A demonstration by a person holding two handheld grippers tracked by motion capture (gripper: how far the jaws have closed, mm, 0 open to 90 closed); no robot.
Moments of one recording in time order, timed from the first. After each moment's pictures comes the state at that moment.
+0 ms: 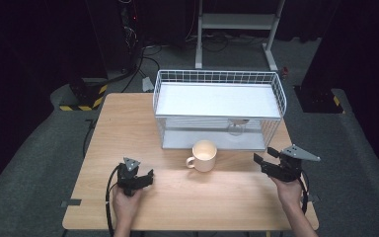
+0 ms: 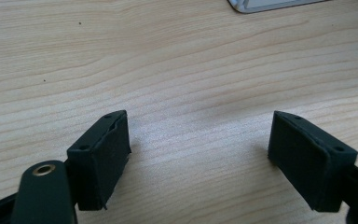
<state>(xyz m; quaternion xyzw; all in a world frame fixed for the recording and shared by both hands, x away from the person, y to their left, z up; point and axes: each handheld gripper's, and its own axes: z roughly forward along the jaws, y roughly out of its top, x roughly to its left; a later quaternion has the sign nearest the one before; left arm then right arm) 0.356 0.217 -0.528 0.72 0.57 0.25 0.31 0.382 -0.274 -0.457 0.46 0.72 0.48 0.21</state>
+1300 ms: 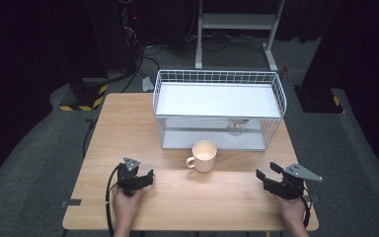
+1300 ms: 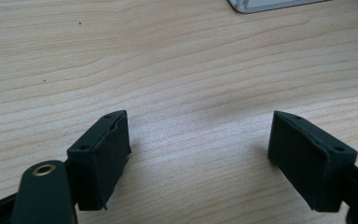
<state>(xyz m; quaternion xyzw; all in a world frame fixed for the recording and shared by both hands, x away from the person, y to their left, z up) 0.356 0.217 -0.528 0.72 0.57 0.25 0.31 0.344 -0.285 -0.491 0.45 0.72 0.48 0.22</state>
